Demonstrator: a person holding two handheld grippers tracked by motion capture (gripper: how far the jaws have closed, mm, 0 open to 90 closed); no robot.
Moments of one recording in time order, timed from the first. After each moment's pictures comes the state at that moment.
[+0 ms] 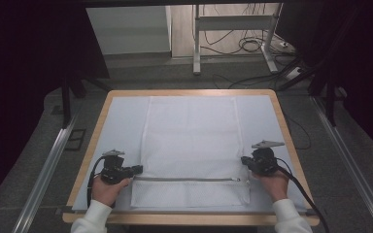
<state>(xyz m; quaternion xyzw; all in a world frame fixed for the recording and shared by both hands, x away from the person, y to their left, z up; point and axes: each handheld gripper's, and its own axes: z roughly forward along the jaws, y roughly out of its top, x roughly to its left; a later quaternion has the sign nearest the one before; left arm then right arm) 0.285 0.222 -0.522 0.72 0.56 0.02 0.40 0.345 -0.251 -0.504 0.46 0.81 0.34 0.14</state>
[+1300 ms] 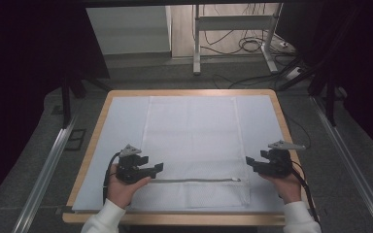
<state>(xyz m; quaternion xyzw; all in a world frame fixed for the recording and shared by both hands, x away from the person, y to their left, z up) 0.277 0.160 -0.484 0.74 0.51 0.10 0.43 0.330 -0.282 -0.483 0.48 0.77 0.40 0.17</state>
